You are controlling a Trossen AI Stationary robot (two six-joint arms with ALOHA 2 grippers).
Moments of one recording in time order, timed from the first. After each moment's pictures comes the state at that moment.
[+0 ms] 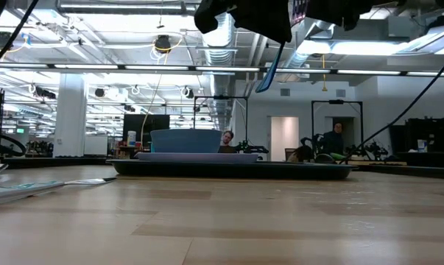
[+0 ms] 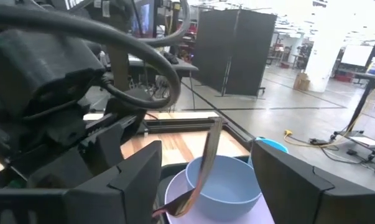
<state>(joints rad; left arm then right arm) -0.37 2.08 1.75 -0.43 -1.06 -0.67 0.43 1.12 0.54 0.56 0.76 -0.15</state>
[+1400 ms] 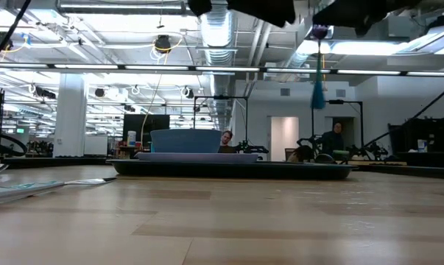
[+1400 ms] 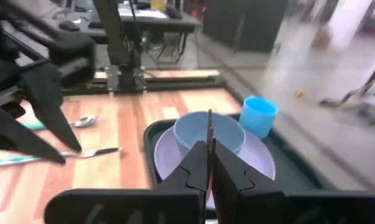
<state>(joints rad) -0.44 2.07 1.75 -0.44 -1.11 -0.60 0.30 0.82 0.61 -0.06 0.58 0.02</state>
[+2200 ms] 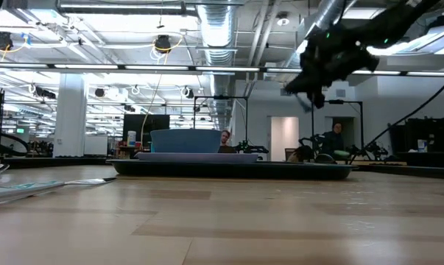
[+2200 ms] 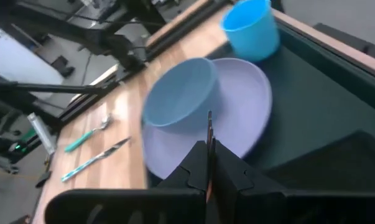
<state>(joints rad) -0.67 2.07 1.75 -1.21 -1.57 -1.24 -0.84 1.31 0.79 -0.09 -0.78 0.11</state>
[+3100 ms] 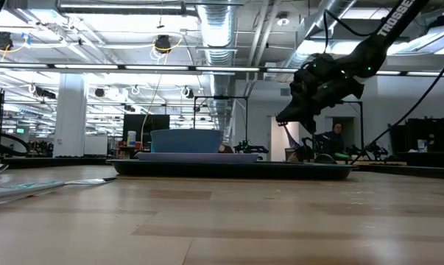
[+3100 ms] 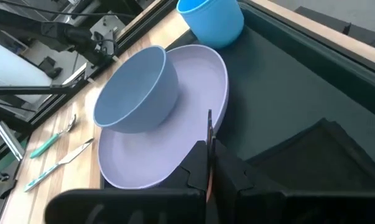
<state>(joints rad) -0.65 2.06 1.66 -1.18 -1.55 -1.17 -0.88 1.56 0.79 0.09 -0.79 0.08</state>
